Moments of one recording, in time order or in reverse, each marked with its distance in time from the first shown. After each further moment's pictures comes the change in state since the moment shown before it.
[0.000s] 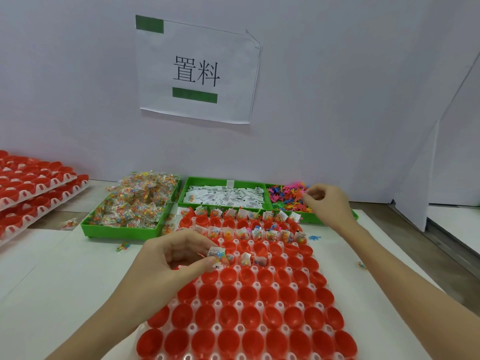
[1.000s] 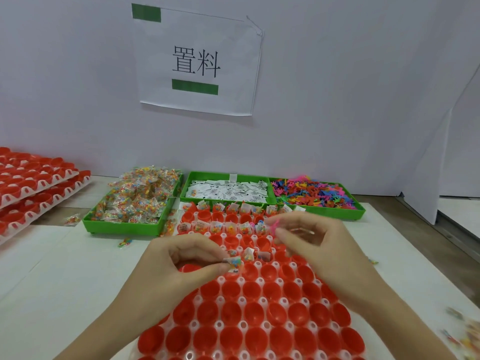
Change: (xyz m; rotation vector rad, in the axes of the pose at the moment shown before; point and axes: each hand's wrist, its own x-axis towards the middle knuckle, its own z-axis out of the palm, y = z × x) left_hand -0.006 0.008 0.010 -0.006 -0.065 0.051; right_hand -0.145 -0.099 -0.035 0.604 -0.366 -0.089
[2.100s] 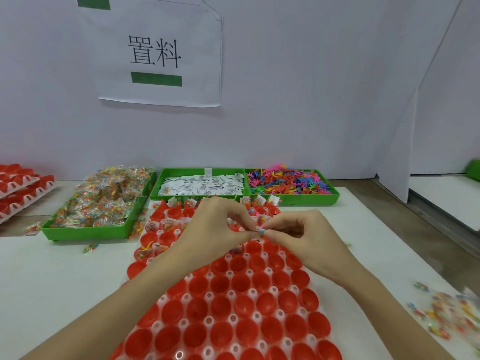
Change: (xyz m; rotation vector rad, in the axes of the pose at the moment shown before) left_hand 0.089 0.001 0.081 0.515 -0.170 0.186; right_hand 0.005 0.047 -0.040 -0.244 0.033 0.048
